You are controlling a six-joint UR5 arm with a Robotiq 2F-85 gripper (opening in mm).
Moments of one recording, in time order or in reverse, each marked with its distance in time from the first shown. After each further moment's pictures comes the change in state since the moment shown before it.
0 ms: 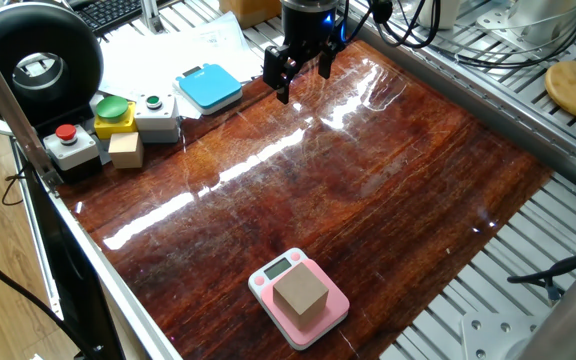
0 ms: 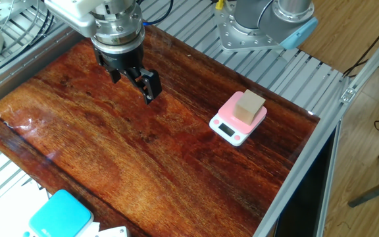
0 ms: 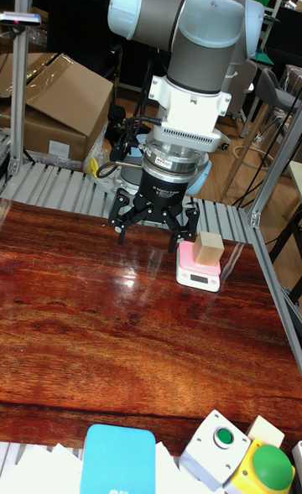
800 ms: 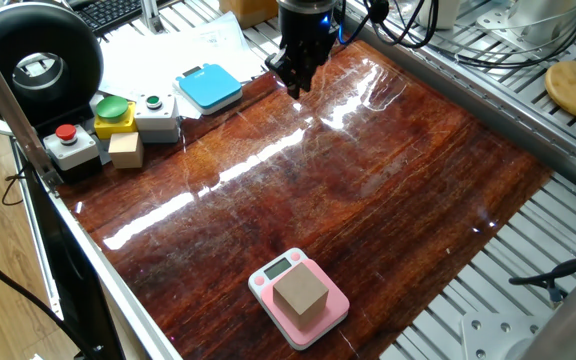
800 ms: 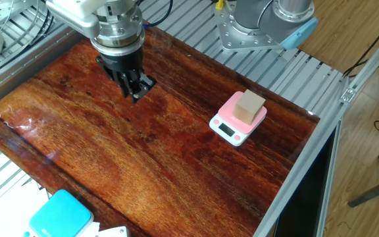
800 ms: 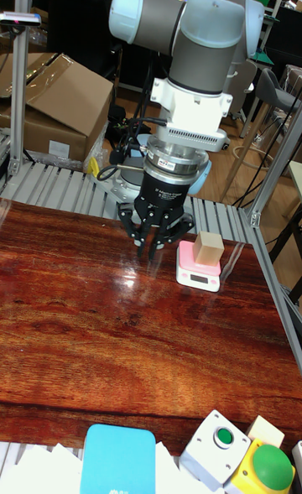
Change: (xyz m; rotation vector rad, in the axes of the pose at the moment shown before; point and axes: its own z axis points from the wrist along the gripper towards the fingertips) arm -0.012 0.004 0.002 -0.003 -0.045 -0.044
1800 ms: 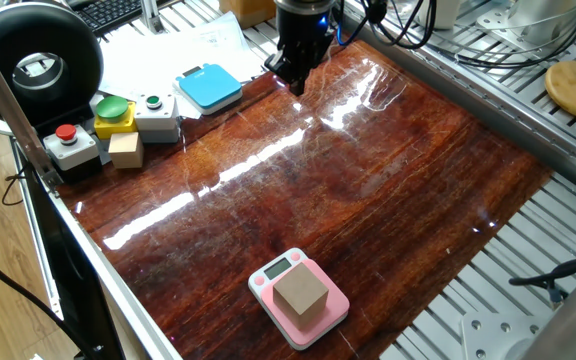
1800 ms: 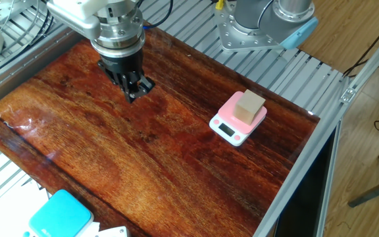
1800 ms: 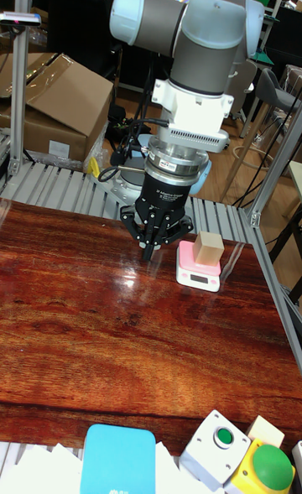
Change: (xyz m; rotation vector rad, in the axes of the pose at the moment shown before) arm -0.003 0.002 0.001 0.001 -0.006 0.000
